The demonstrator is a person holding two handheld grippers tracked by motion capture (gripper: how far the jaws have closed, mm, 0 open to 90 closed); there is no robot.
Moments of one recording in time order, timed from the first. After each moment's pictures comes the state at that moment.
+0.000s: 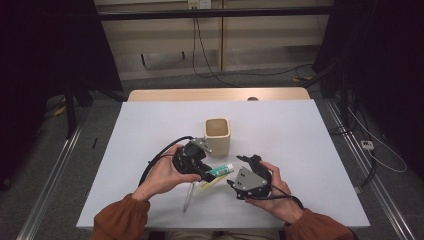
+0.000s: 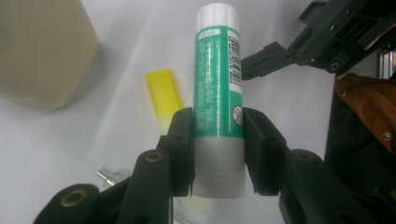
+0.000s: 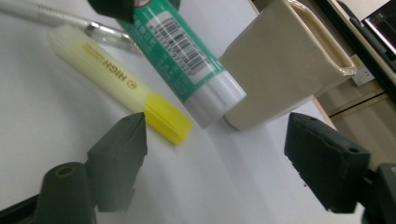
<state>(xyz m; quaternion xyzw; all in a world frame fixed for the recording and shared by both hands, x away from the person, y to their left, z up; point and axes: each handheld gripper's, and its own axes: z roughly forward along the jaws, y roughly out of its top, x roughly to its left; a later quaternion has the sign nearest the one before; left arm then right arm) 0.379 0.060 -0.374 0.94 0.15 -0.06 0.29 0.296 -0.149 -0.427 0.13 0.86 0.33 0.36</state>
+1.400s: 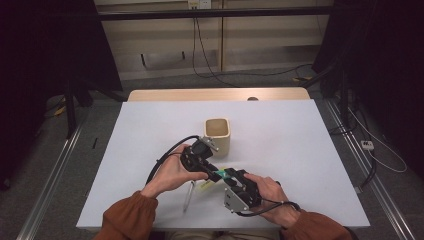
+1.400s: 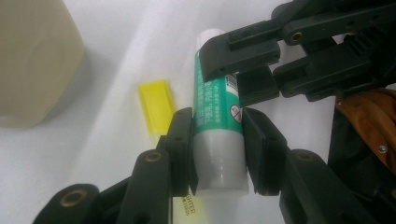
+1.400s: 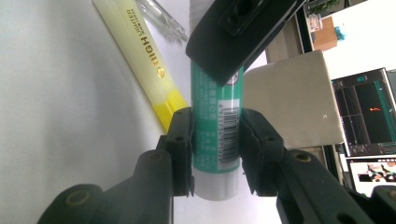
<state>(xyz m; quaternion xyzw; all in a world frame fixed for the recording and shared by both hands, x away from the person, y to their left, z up) 0.387 0.045 -0.386 0.94 0.15 -0.09 0.29 0.278 -0.124 -0.441 -0.03 0.86 0.23 0.45</state>
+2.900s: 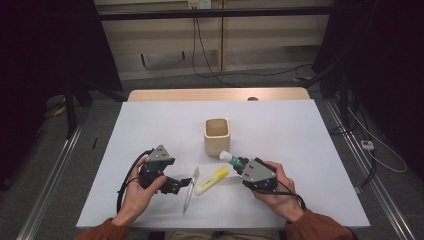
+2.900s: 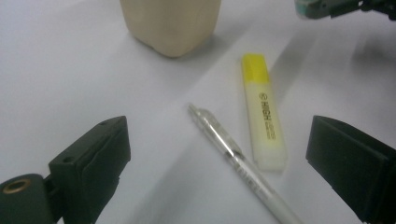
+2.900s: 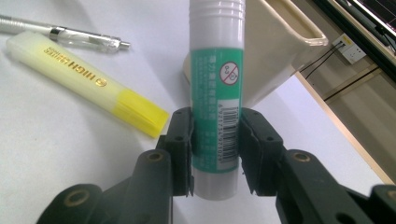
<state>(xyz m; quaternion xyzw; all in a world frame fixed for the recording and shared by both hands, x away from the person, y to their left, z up) 0.351 0.153 -0.410 0.86 0.29 0.06 0.41 0.304 -0.164 -0.425 0.19 0.84 0.35 0.35</state>
